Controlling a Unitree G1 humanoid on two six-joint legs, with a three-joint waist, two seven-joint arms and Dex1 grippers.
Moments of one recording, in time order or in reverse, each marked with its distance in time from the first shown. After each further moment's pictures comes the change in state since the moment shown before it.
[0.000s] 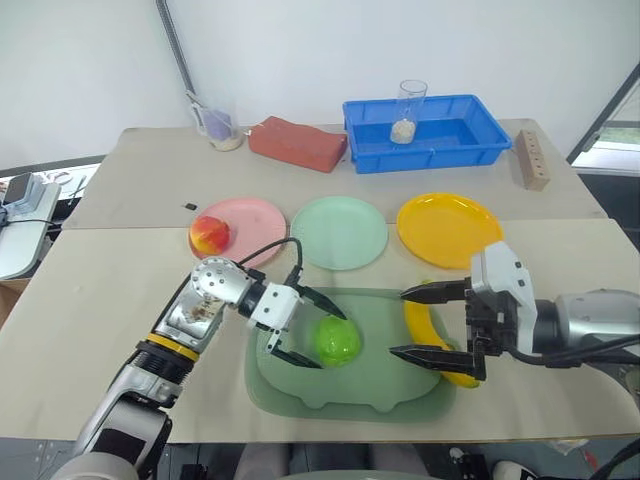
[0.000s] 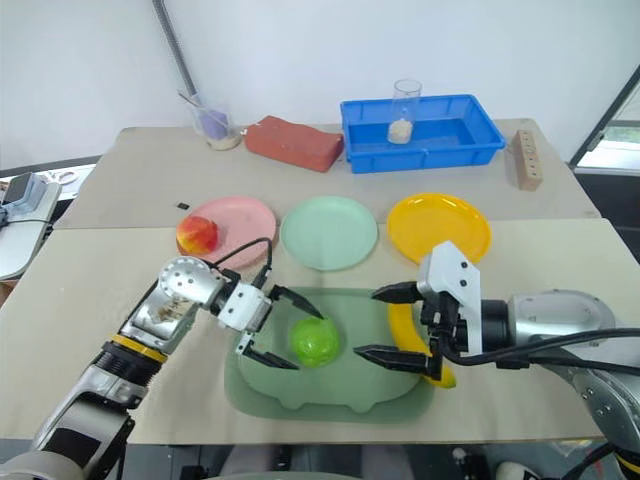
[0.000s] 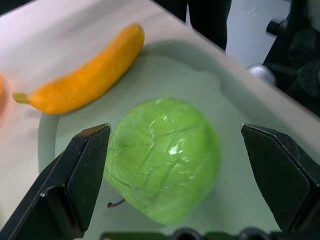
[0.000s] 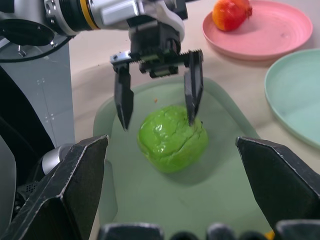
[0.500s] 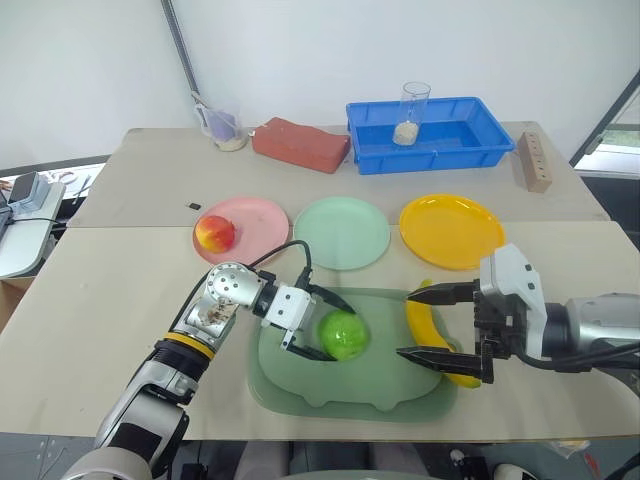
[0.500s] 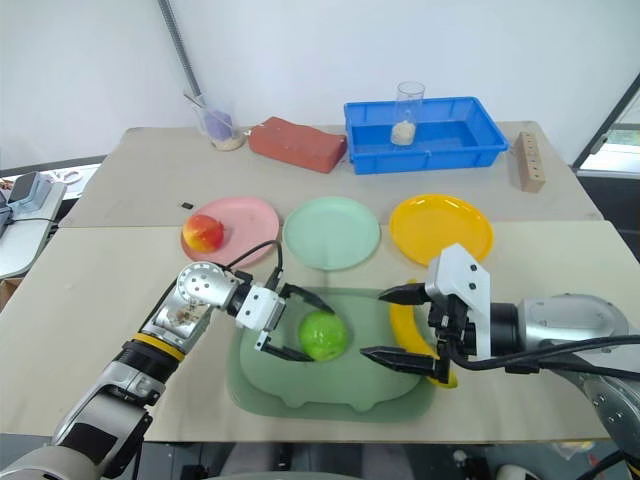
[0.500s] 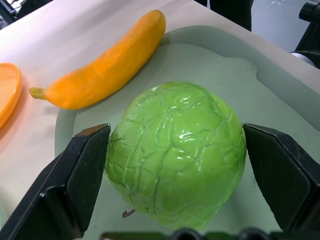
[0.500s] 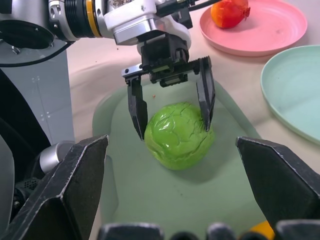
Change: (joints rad) left arm -0.026 -0.061 -0.014 0.122 0.048 -0.113 0.061; right arm 0.016 -0.023 -0.039 -0.006 0.013 -0.011 -0.006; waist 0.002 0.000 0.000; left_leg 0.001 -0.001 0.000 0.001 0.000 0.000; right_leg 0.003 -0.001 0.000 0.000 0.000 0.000
